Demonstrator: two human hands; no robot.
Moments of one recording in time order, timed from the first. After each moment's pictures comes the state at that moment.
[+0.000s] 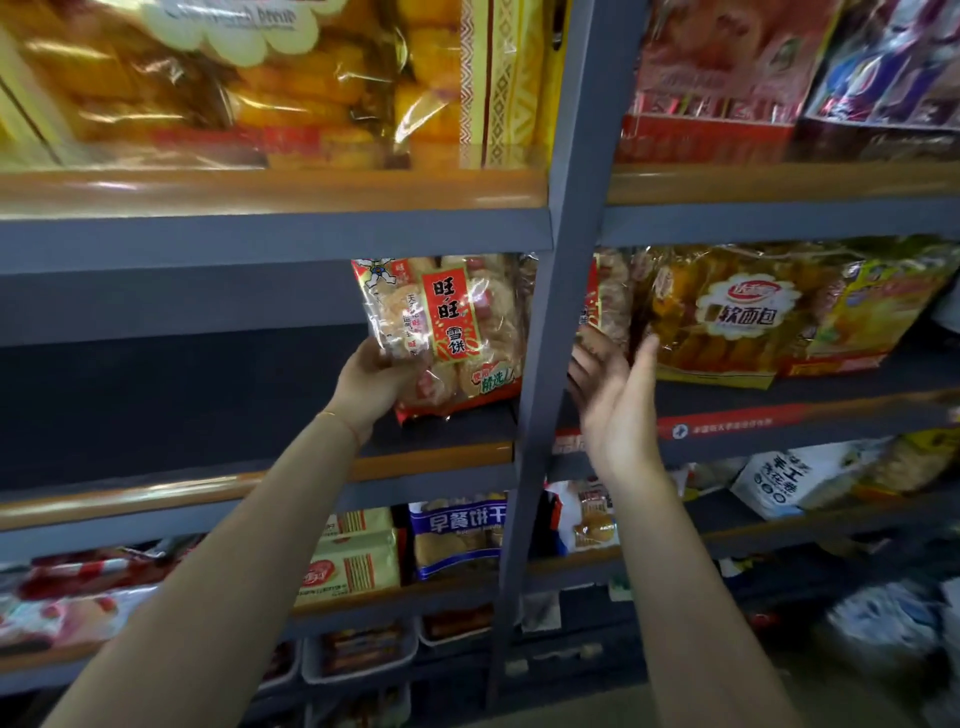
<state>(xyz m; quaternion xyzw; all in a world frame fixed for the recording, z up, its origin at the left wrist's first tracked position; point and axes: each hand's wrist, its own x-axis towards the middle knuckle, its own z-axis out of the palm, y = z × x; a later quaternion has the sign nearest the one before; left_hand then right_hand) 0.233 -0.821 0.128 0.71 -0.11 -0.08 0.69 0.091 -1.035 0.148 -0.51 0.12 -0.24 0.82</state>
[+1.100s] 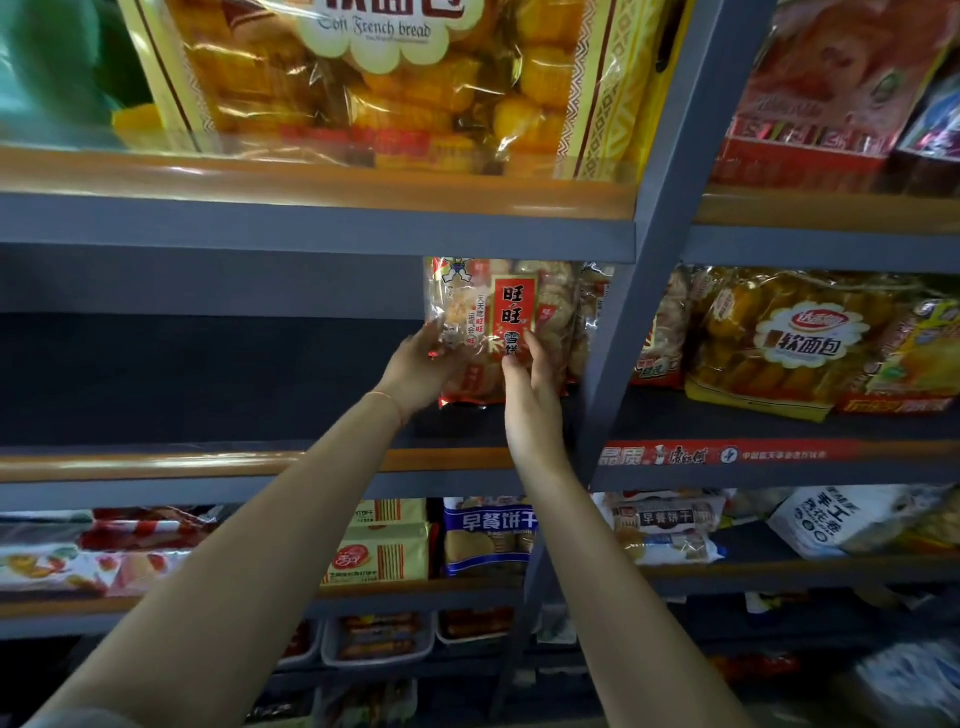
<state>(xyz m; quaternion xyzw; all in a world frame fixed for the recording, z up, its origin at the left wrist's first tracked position) 0.235 -0.805 0.143 0.80 -0.15 -0.05 0.58 0.129 -0.921 0.148 -0.71 0.11 -0.21 0.66</state>
